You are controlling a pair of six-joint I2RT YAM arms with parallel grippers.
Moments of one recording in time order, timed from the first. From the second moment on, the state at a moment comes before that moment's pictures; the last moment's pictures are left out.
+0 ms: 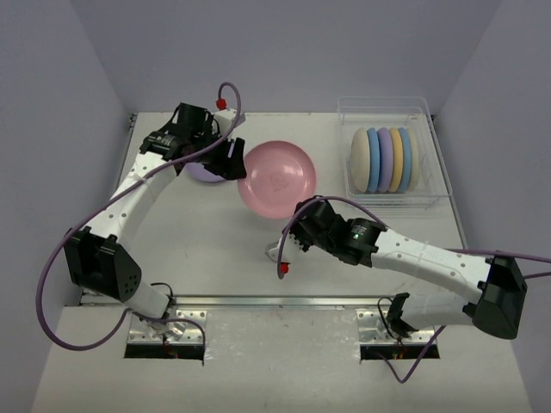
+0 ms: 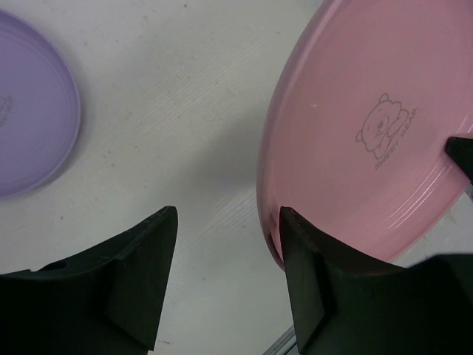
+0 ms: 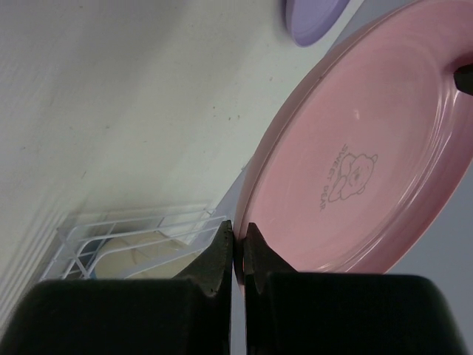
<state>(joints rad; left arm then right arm) -0.26 1.51 1.49 -0.80 0.44 0.11 1.01 1.24 0.90 -0.38 0.31 -1.57</state>
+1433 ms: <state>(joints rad) 0.11 2.14 1.80 -0.57 0.35 -0.18 -0.09 1.20 1.25 -0.67 -0.29 -0.35</state>
